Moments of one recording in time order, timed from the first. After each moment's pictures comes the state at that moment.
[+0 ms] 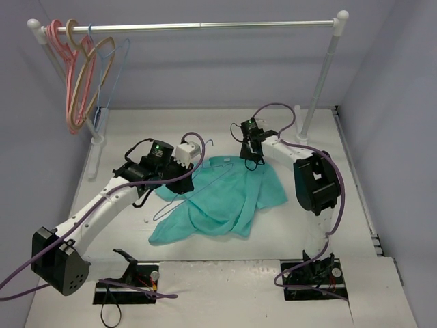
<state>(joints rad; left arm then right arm) -0.53 1.23 1.07 -0.66 0.35 -0.04 0.44 2.03 1.46 -0.45 0.22 0.57</state>
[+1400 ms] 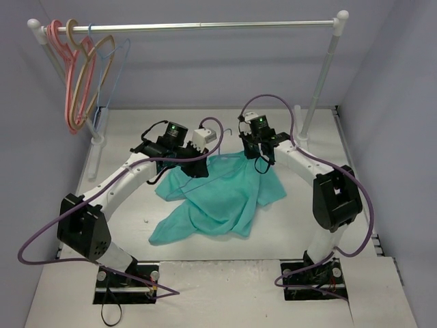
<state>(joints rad) -0.51 1.51 1.29 -0.62 0.49 0.06 0.44 1.79 1.32 -0.36 0.01 0.07</state>
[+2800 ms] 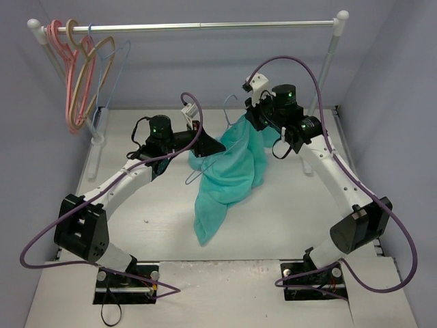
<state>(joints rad) -0.43 1.50 1.13 0.27 0.87 -0.56 0.43 1.55 1.58 -0.45 -0.18 -0.25</state>
